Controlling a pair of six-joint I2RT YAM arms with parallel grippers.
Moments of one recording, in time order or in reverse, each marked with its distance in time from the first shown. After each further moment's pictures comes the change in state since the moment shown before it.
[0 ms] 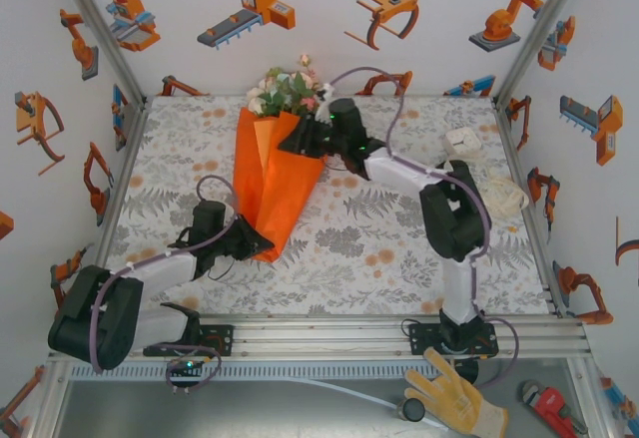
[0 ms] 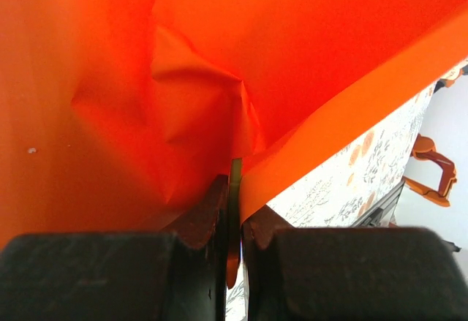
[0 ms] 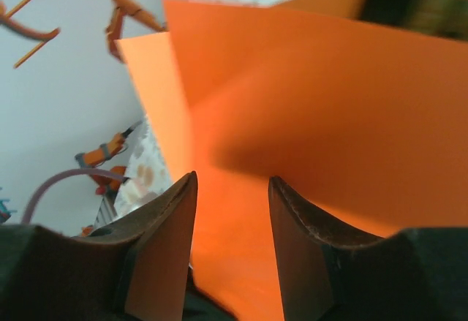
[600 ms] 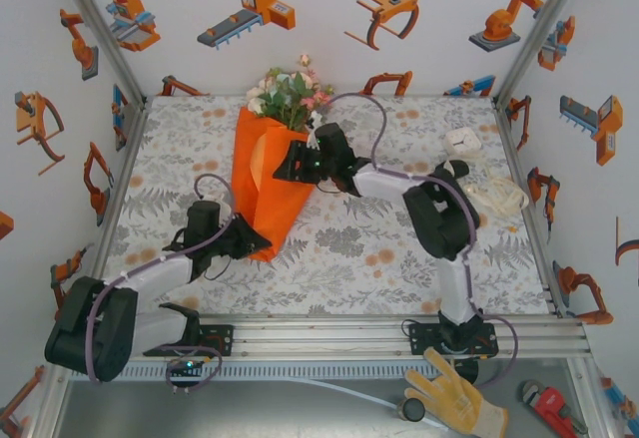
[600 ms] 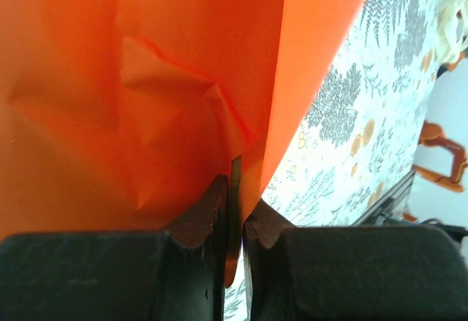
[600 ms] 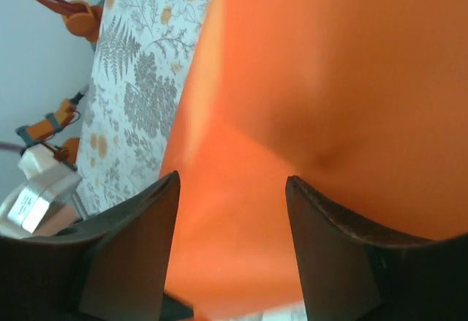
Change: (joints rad) left arm 0.020 -0.066 0.003 -0.038 0.043 0.114; right arm 0.044 -0.038 -0.195 0.009 0.093 -0.018
